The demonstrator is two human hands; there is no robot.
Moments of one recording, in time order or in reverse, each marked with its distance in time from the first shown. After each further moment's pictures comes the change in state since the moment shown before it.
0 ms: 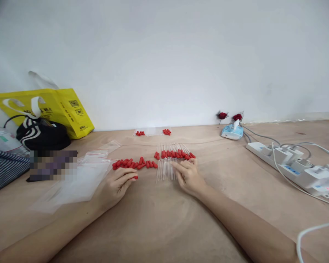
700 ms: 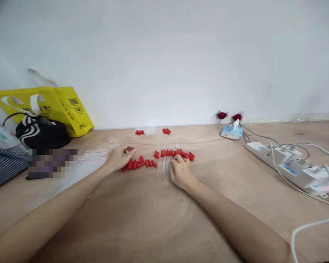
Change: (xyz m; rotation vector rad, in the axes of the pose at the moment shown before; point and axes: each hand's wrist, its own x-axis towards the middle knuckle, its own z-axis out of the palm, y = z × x) left_hand 0.062 -0.045 0.004 0.119 -0.259 -0.664; right_hand 0.011 0.004 0.031 -0.025 -0.106 0.158
